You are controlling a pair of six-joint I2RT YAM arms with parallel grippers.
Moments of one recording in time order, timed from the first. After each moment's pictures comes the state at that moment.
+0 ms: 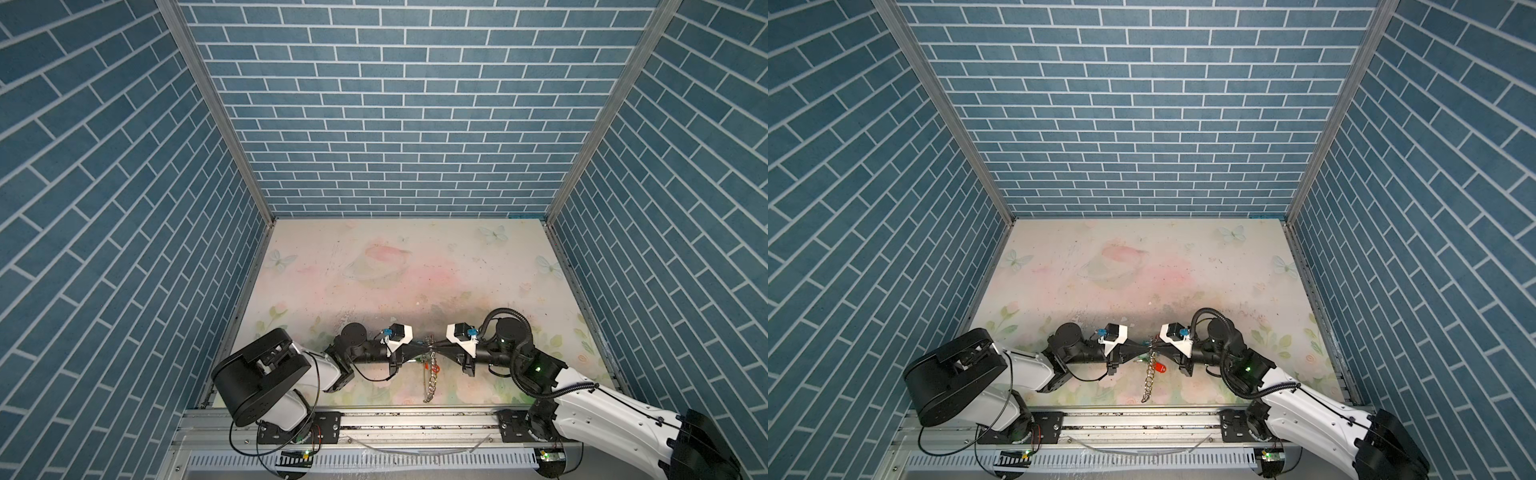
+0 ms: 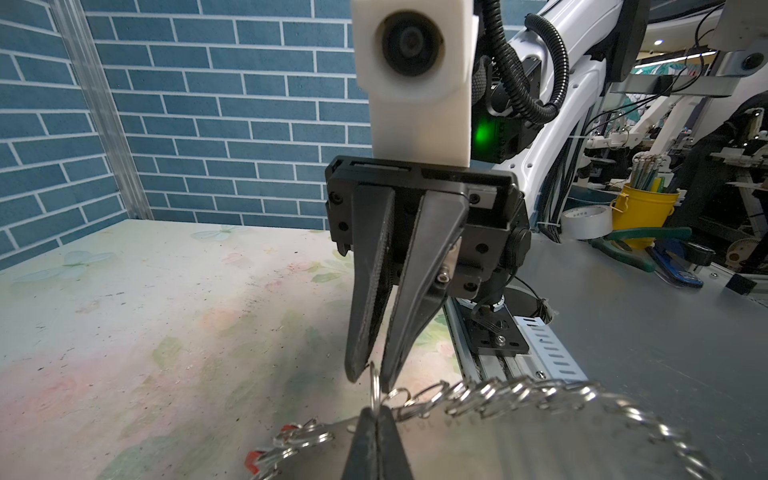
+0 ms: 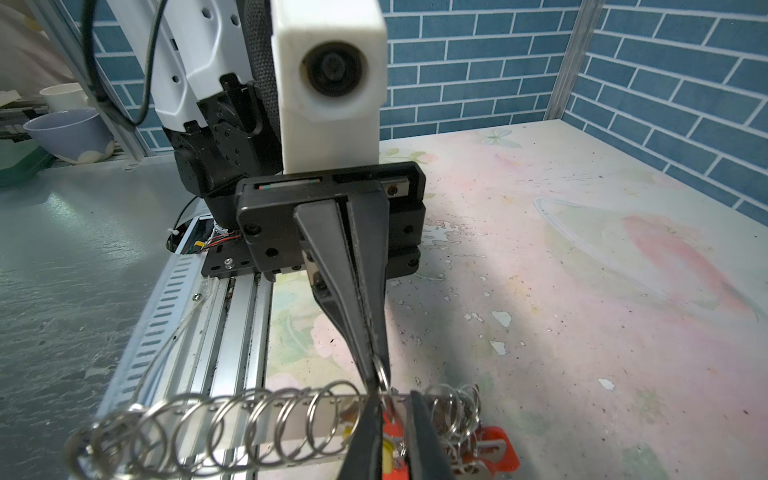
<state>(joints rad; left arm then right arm) -0.83 1.50 0.22 1.26 0.73 -0.03 0.83 0.82 0.29 0.21 -0.58 -0.18</state>
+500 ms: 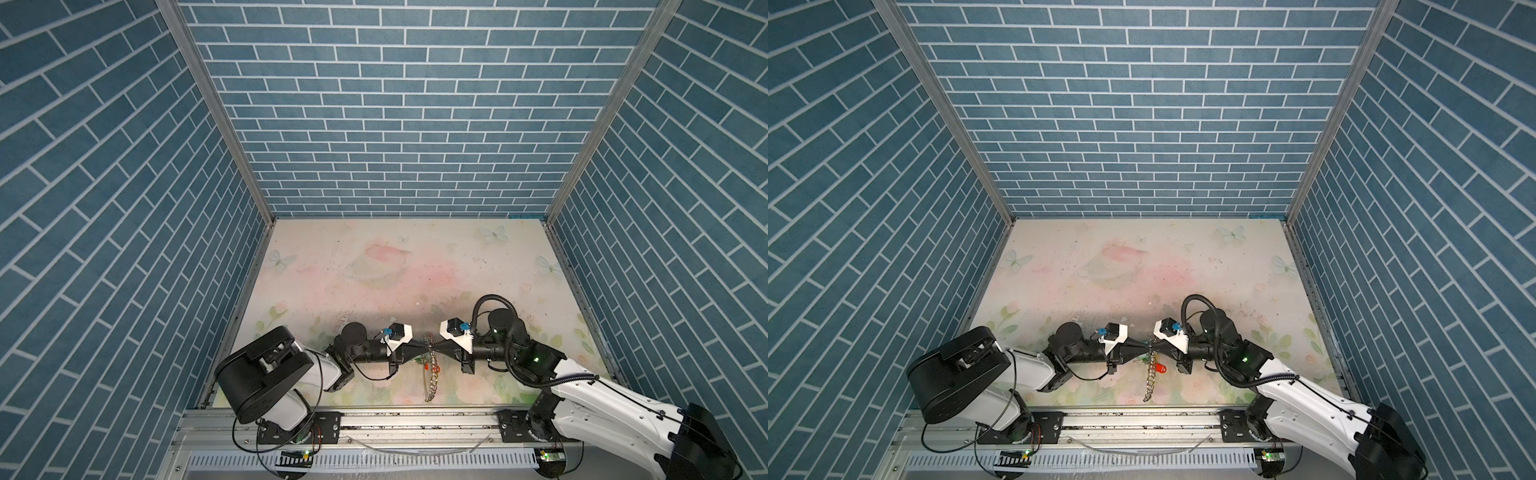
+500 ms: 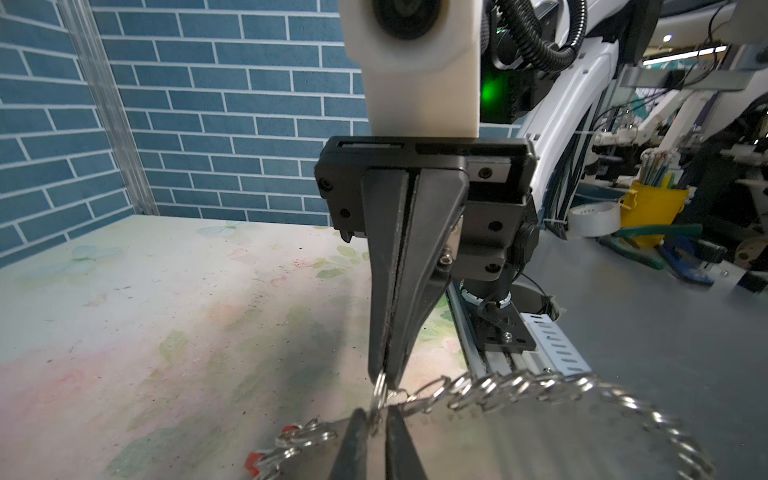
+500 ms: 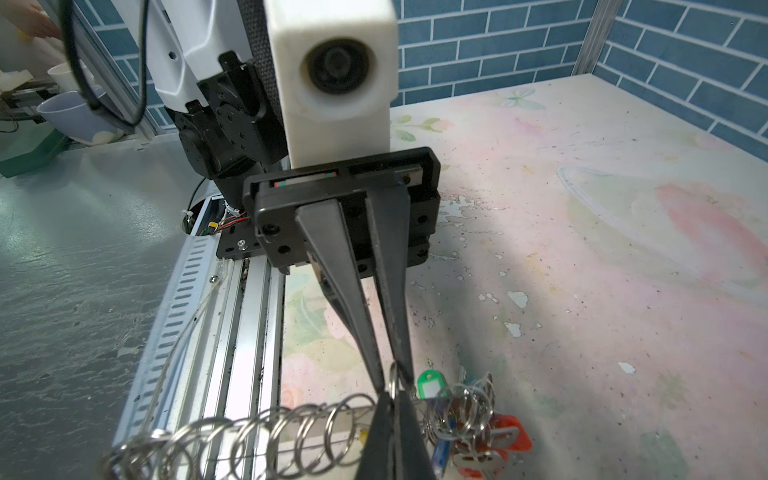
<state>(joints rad) -0.81 1.52 0.22 1.26 0.71 -0.01 0.83 0.89 0.45 -0.05 -0.58 -0.22</state>
